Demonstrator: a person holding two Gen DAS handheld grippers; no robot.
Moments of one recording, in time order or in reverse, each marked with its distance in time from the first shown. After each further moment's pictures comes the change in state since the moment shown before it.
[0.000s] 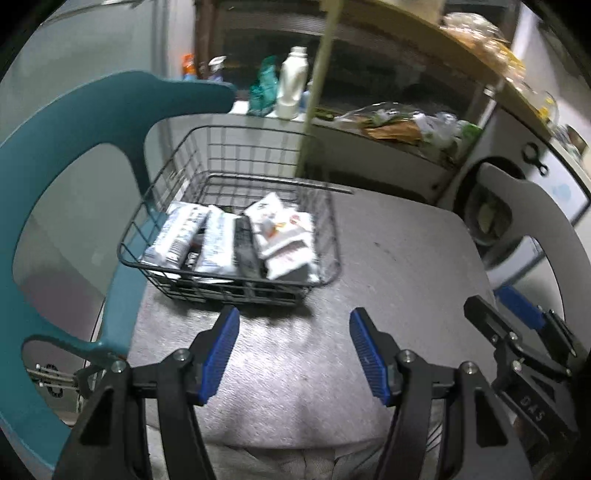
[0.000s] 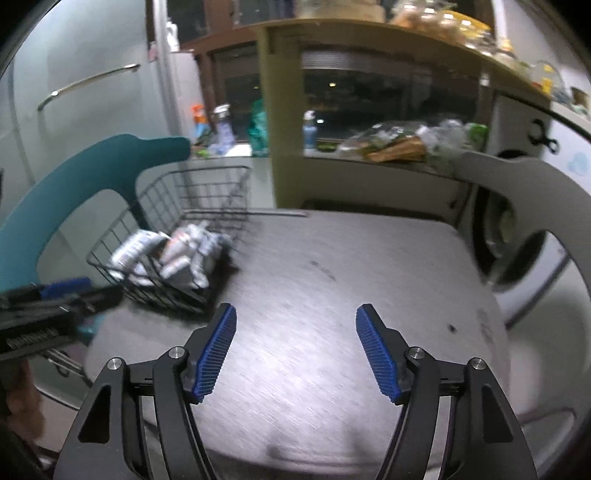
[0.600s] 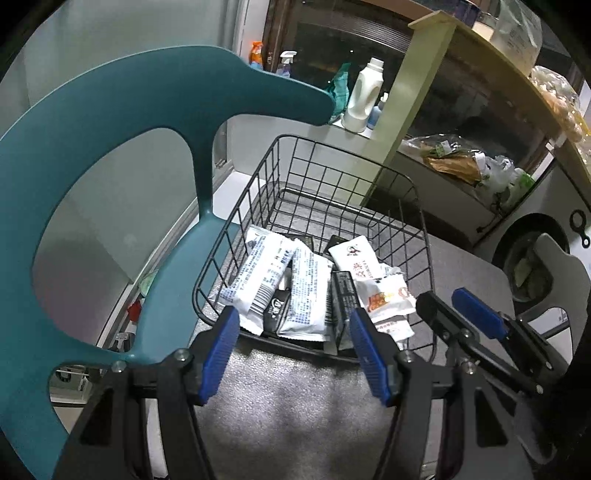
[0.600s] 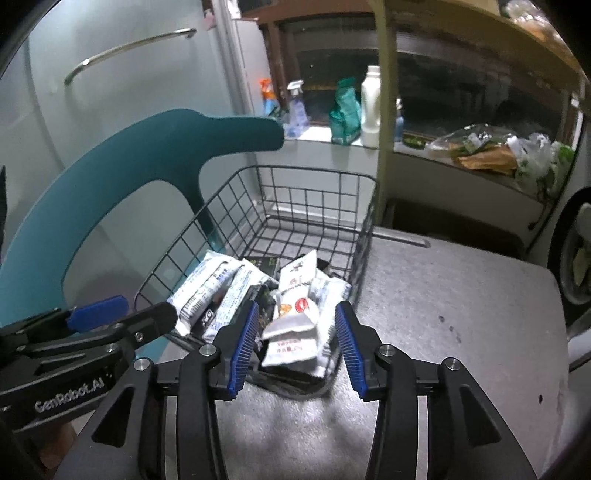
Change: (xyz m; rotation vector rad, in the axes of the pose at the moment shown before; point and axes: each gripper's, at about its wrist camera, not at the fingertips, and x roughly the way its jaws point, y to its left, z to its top) left arm 0.028 0.089 0.057 -0.196 0.055 0.138; right arm 0.093 0.137 0.089 -0.104 0.078 0.237
